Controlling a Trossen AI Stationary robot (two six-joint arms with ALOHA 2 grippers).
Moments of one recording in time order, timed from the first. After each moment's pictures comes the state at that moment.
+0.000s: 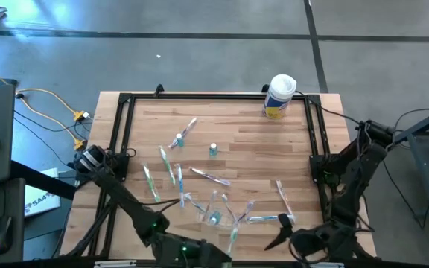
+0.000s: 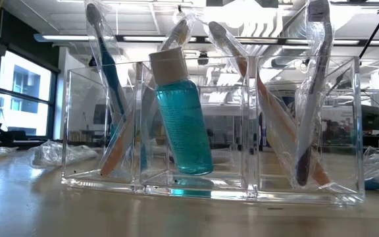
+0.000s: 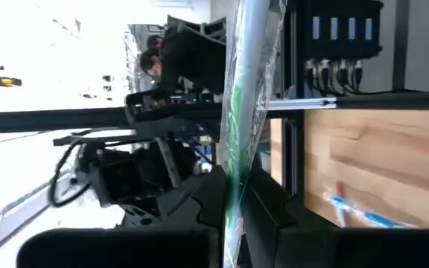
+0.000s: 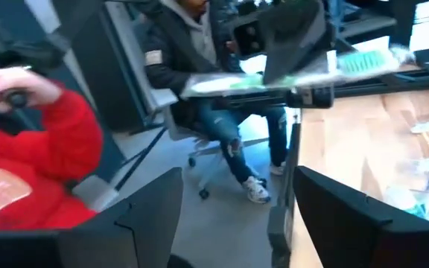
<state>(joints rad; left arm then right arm) -0.76 1.89 1.52 0.30 -0.53 1.49 1.05 1.48 1.06 0.19 0.63 0.47</state>
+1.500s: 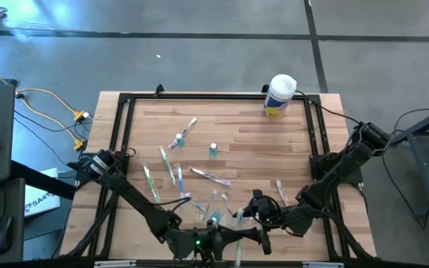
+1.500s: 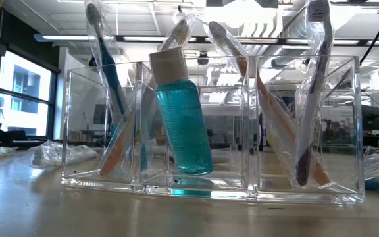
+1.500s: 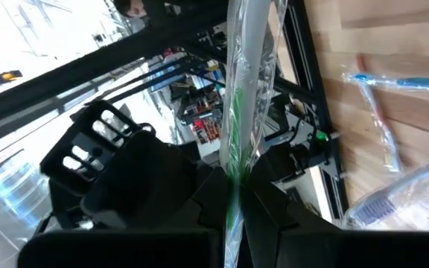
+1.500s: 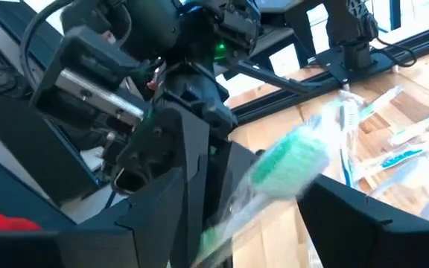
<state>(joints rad) -0.70 1.99 1.52 0.42 -0.77 1.85 0.75 1.54 1.06 0.26 0.59 0.62</state>
